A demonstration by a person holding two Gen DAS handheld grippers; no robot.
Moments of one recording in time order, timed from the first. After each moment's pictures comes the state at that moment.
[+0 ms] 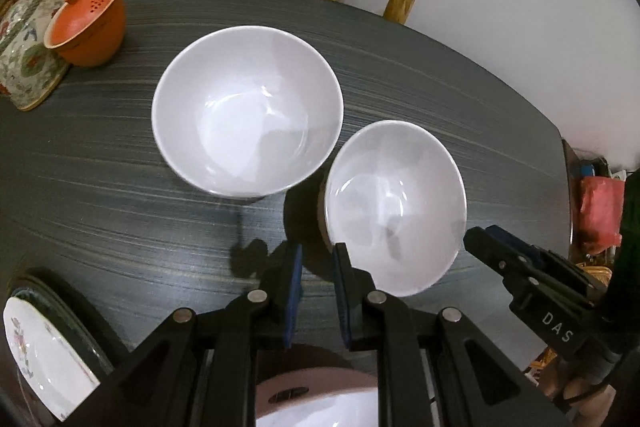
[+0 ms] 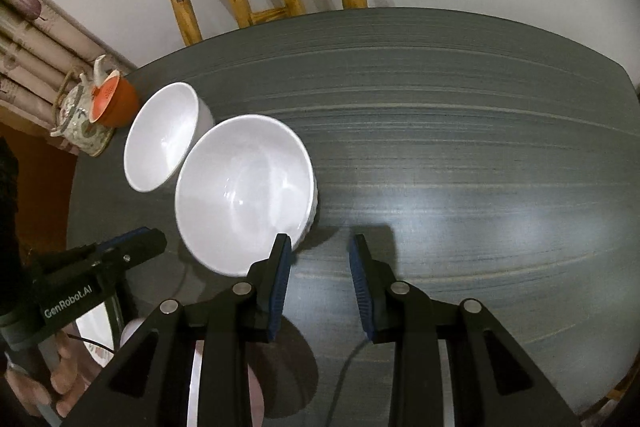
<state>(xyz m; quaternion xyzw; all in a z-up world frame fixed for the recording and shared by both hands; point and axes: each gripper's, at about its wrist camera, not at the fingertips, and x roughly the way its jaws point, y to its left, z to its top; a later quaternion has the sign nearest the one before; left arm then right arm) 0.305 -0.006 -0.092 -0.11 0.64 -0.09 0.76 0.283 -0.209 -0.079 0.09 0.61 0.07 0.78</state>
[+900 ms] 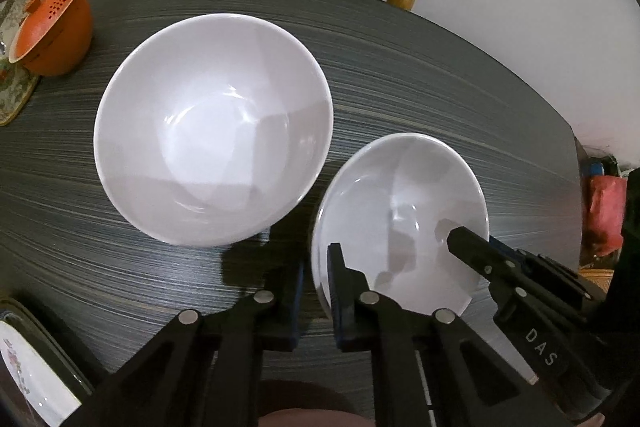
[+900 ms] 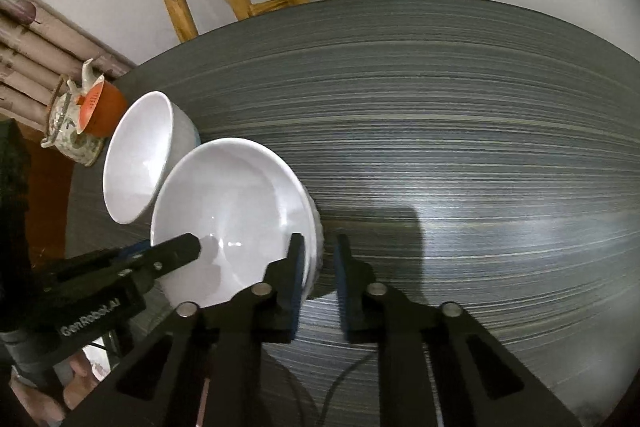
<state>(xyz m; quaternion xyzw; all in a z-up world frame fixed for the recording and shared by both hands) 0.325 -0.023 -0.124 -0.10 0.65 -0.09 0.75 0.311 -0.204 -0.115 0.10 0.62 0.10 0.78</state>
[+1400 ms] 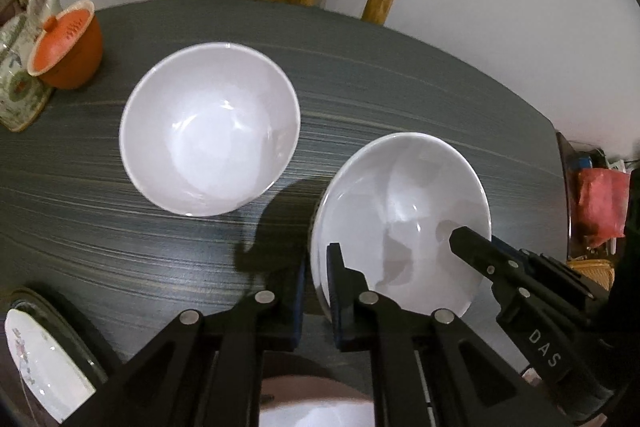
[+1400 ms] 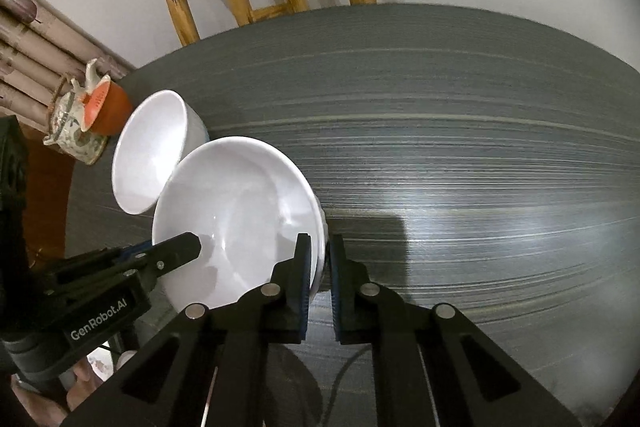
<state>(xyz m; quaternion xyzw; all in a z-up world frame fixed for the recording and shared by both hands) 0.293 -0.017 -0.078 -0.09 0.63 -0.11 0.76 0.295 -0.205 -0.089 0.09 0.60 0.09 0.79</state>
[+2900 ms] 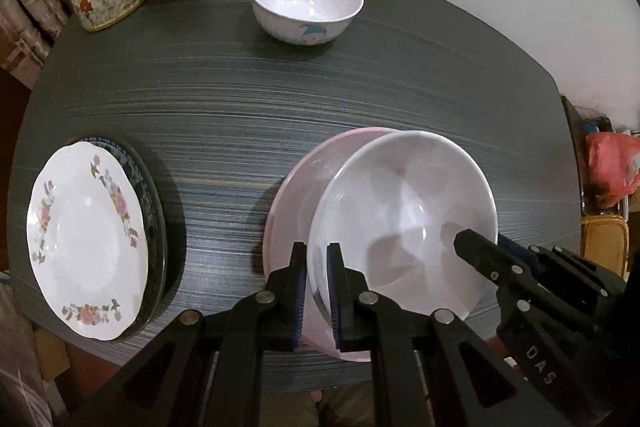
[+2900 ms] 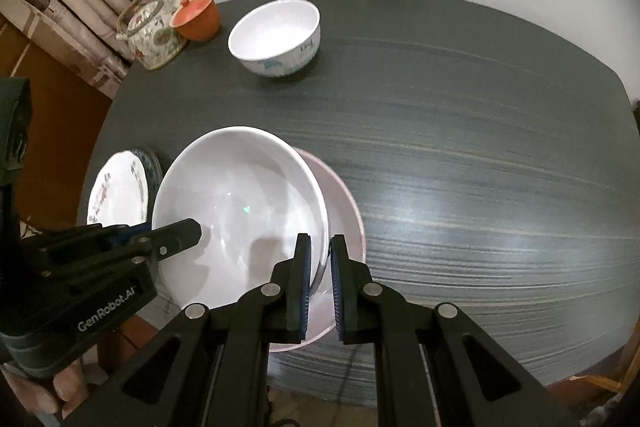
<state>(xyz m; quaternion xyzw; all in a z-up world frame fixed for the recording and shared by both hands) 0.145 0.033 -0.077 -0.07 0.64 -0.09 0.76 0.136 -0.136 -0.049 0.03 0.60 0.11 0.79</state>
